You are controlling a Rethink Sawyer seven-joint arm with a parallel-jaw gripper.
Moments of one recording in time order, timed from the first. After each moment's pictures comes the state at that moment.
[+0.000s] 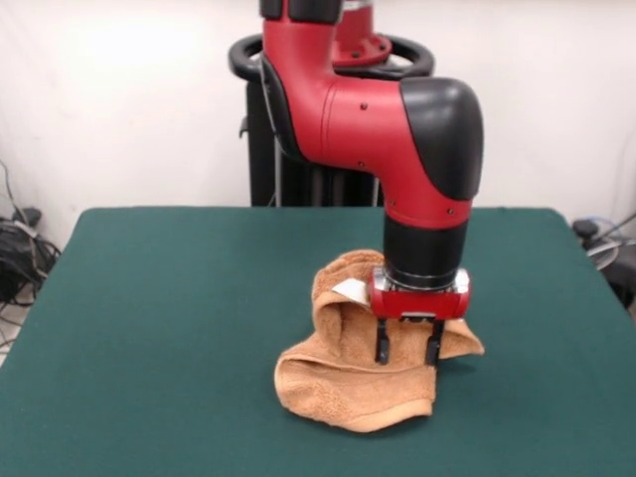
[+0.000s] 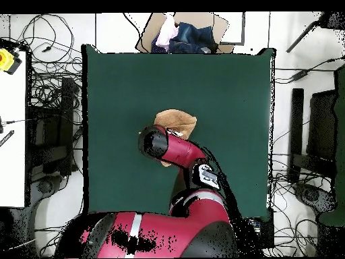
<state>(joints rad) -0.14 -0.40 0.00 1.73 0.25 0.15 1.37</state>
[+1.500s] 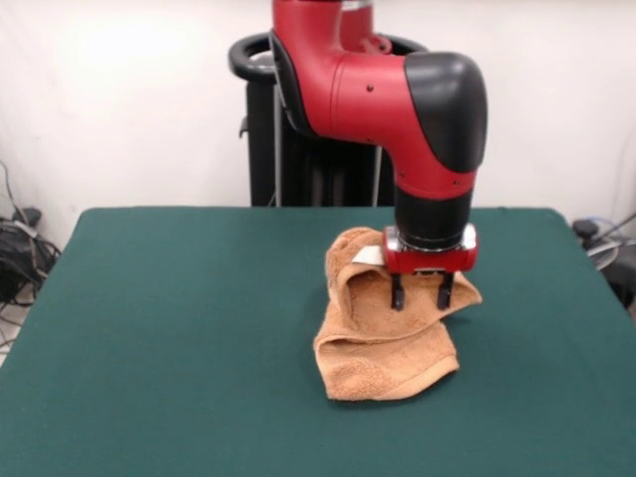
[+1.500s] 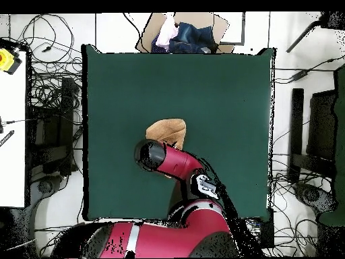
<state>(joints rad) -0.14 -0.46 0.01 1.85 0.25 0.28 1.37</state>
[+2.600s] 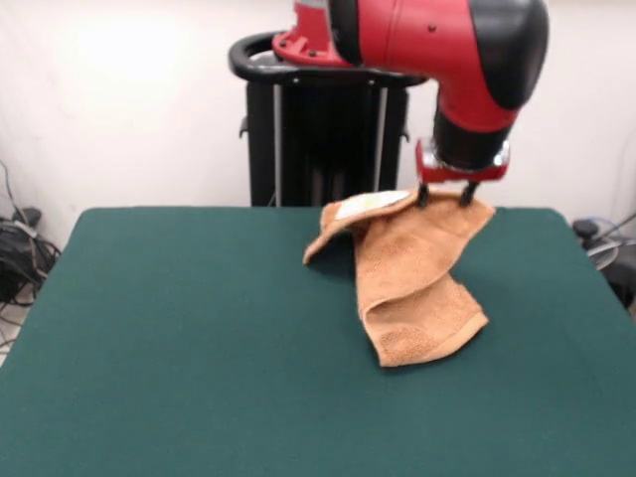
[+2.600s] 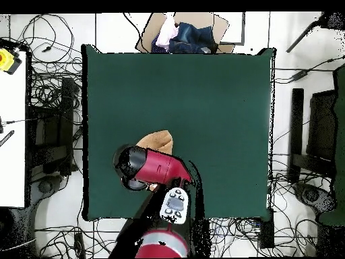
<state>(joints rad) 0.09 -0.56 -0.20 1.85 0.25 0.78 1.41</state>
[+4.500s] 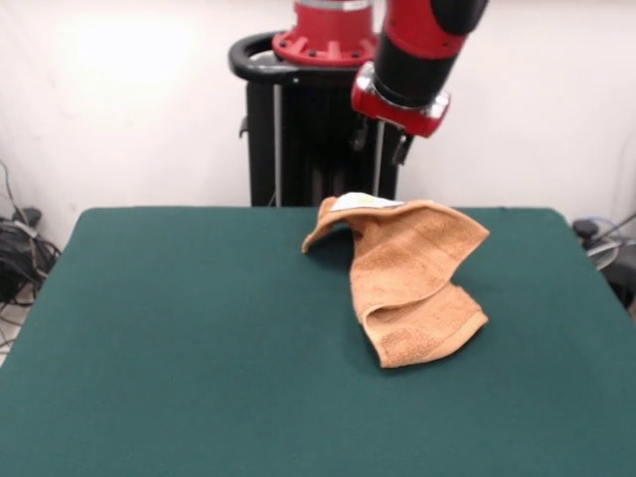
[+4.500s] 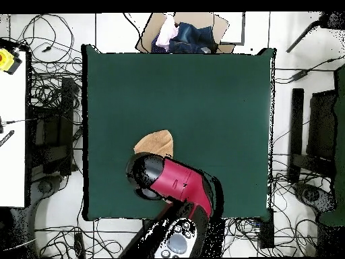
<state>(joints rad) 0.16 -0.63 -0.46 1.84 0.26 0.82 1.66</state>
